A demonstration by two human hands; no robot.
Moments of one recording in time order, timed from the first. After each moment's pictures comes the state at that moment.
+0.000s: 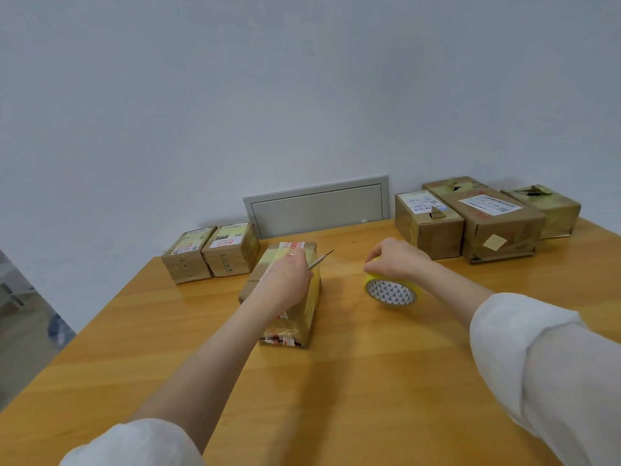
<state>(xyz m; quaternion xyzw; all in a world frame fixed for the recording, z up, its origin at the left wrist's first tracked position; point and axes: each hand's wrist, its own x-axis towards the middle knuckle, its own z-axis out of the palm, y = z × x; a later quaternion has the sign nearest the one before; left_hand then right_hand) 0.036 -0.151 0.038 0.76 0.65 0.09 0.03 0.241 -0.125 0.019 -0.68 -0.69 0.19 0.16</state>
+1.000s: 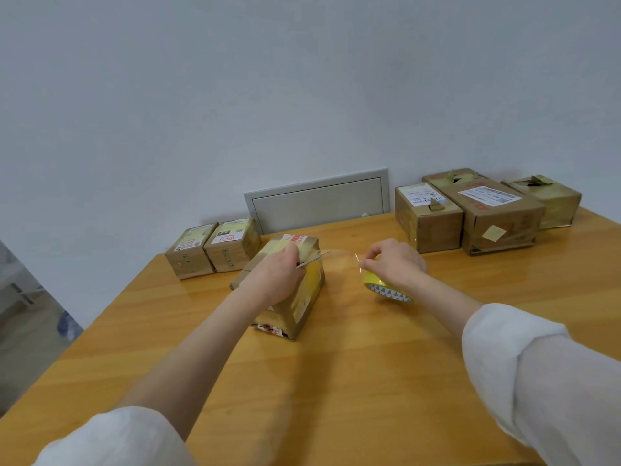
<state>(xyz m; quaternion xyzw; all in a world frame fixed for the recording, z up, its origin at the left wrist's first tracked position) 0.016 -0.156 0.042 0.78 0.62 0.06 0.01 0.229 -0.137 -0.004 -0.72 -0.63 0.16 0.26</state>
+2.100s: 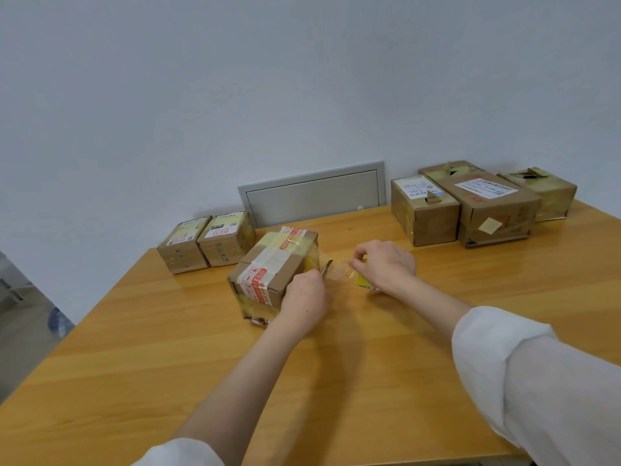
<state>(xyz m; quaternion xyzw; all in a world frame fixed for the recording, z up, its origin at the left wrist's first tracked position) 0.066 -0.169 -0.010 0.70 0.70 0.11 0.09 0.215 -0.139 -0.015 -0.71 -0.67 0.06 0.23</state>
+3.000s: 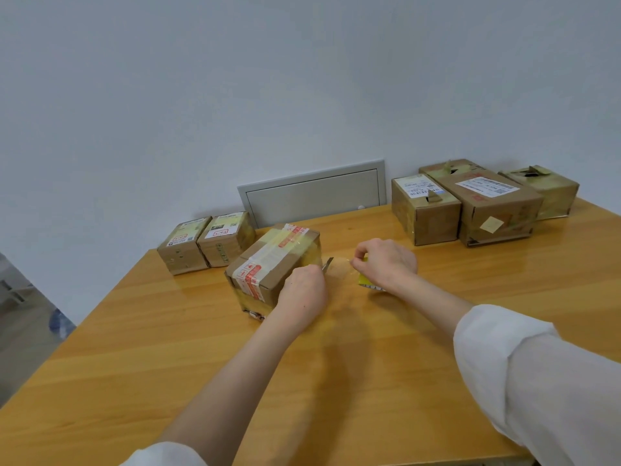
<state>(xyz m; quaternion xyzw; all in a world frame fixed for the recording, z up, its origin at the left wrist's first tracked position) 0.066 -0.169 0.009 0.71 0.70 0.08 0.08 0.217 -0.134 -0.017 -0.70 -0.68 0.05 0.24</state>
